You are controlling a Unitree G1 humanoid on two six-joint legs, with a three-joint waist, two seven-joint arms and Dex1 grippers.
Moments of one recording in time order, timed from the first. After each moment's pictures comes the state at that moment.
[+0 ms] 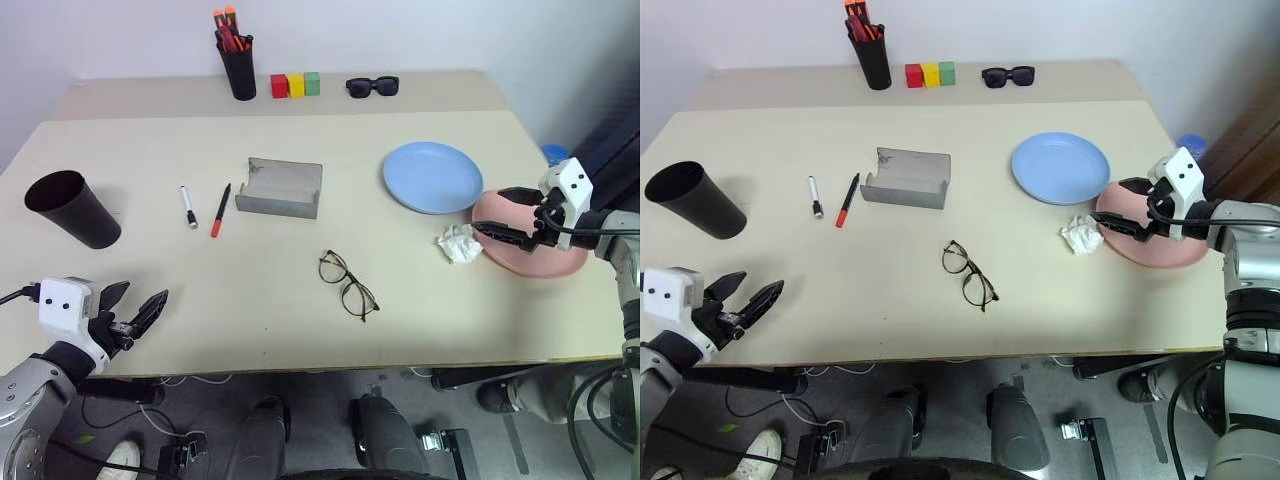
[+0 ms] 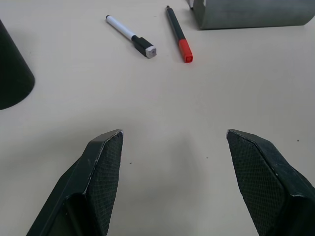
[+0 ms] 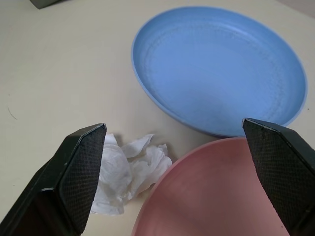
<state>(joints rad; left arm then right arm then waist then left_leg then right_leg) 0.35 0.56 0.57 -0.52 -0.55 0.56 -0.52 -0.62 -0.88 -0.14 0.58 0.22 0.17 1.15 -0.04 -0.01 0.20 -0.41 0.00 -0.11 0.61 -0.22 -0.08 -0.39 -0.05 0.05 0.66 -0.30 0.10</state>
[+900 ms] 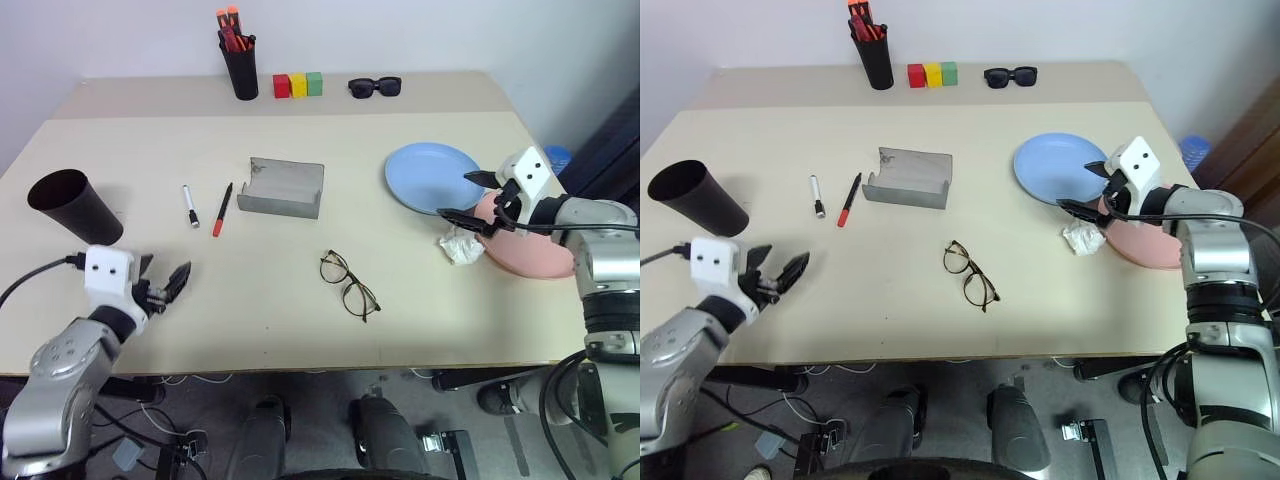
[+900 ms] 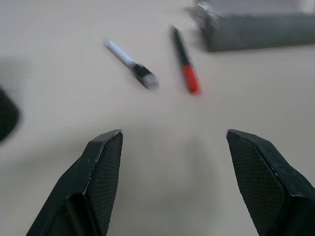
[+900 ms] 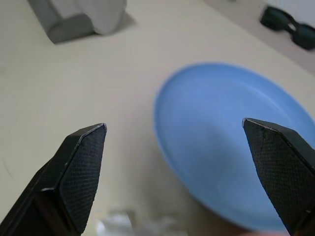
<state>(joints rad) 0.02 0.50 0.38 -0.43 -0.42 0.65 -0.28 -0.62 -0.73 -0.09 0.36 0.19 0.19 1.01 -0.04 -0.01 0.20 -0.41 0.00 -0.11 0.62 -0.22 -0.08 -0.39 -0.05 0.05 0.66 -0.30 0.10</state>
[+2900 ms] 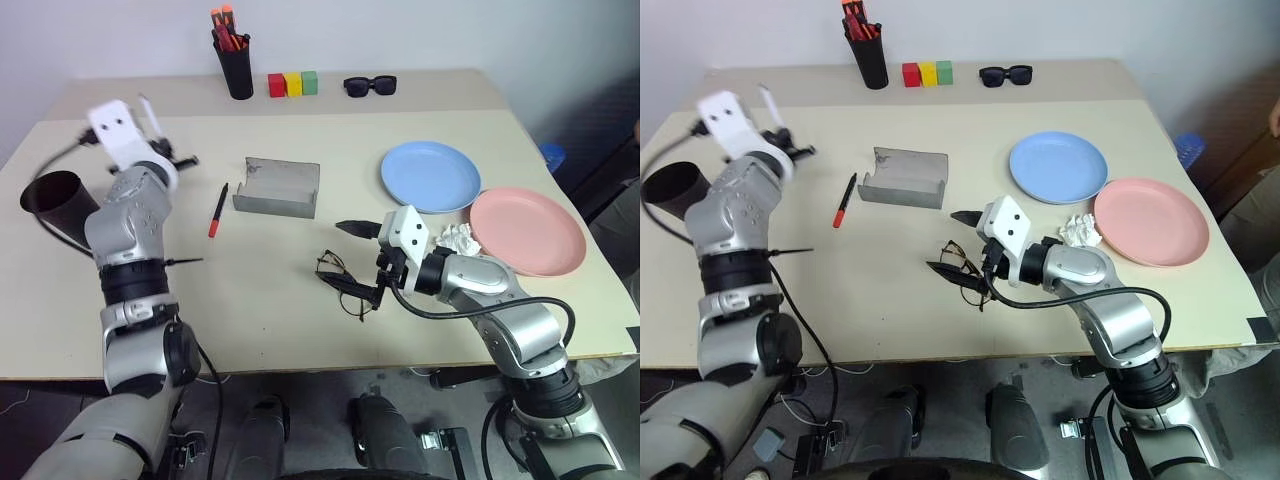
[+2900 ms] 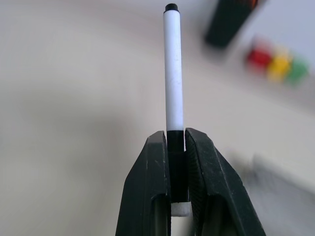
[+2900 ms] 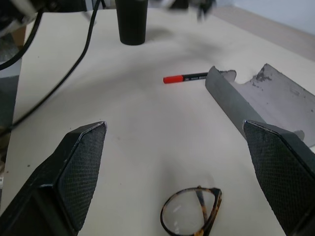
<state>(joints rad) -0.81 0.34 0.41 0.23 -0.19 0.45 0.13 -0.38 -0.47 0.17 -0.40 0.37 0.52 0.77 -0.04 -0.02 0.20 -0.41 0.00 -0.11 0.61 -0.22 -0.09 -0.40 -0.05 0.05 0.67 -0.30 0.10</state>
